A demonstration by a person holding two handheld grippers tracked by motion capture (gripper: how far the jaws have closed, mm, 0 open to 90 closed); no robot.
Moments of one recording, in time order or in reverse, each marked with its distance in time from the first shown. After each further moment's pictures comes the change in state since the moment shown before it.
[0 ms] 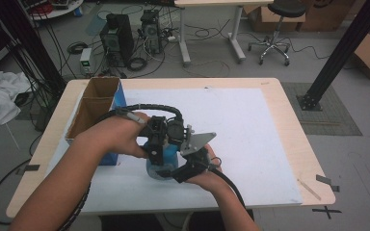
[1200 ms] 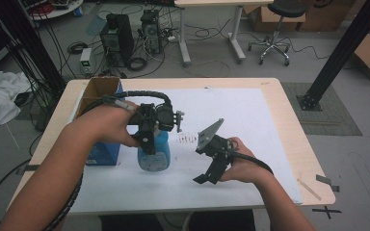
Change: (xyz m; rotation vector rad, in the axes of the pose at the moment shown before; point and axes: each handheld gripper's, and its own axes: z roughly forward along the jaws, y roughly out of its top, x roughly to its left) left arm 0.021 -0.024 -0.017 0.009 -0.010 -0.104; right arm -0.020 0.003 -0.060 0.533 0.057 0.123
